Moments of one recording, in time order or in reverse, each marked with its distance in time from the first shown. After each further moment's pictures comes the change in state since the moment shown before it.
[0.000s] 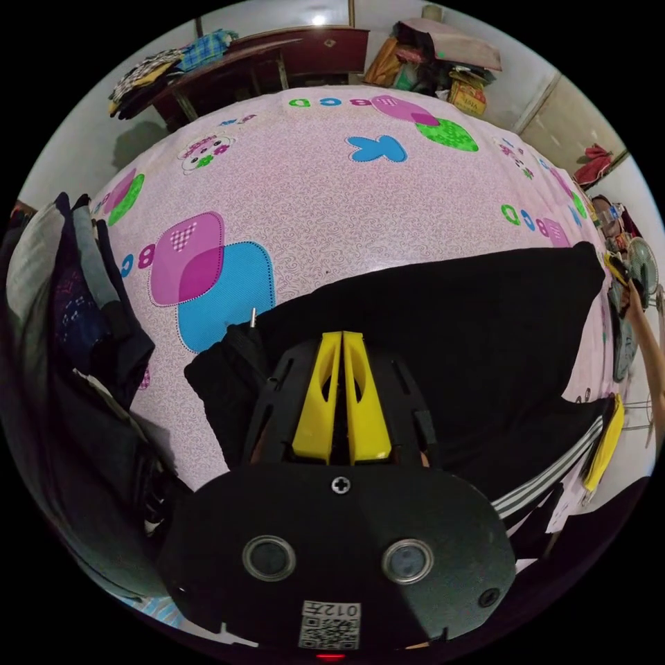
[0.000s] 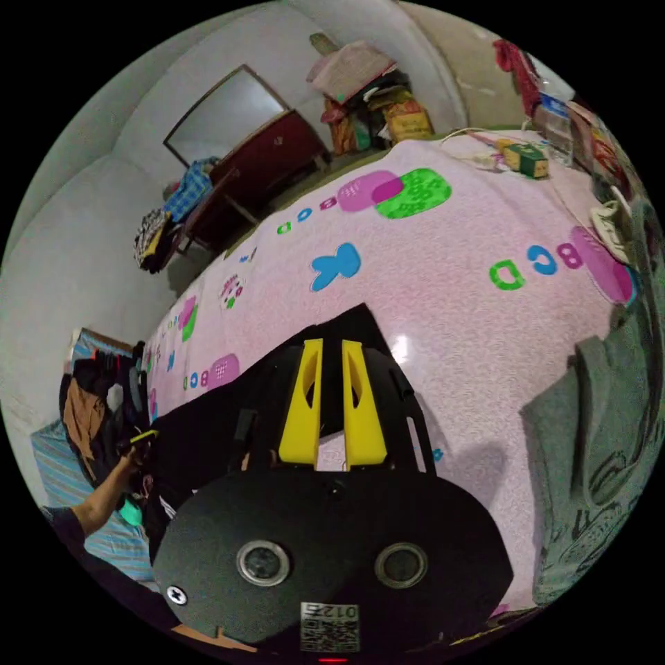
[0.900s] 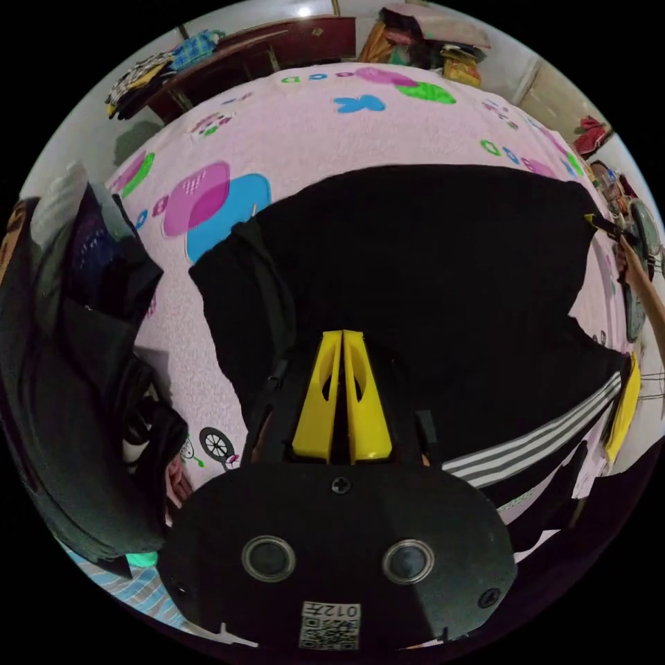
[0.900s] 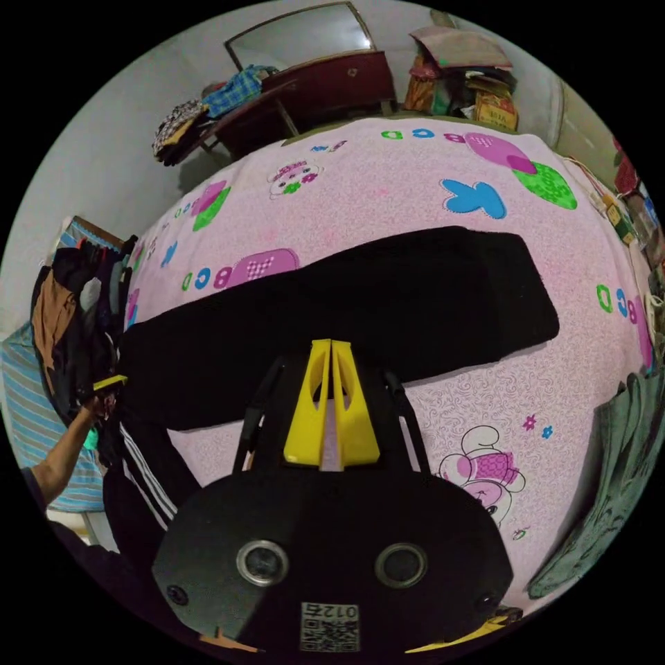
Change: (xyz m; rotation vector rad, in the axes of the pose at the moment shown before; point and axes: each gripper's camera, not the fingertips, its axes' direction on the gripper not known) left arm 0.026 0.105 0.004 -0.041 -0.051 0.027; right arm -0.102 0.058 0.083 -0.152 0.067 -0.238
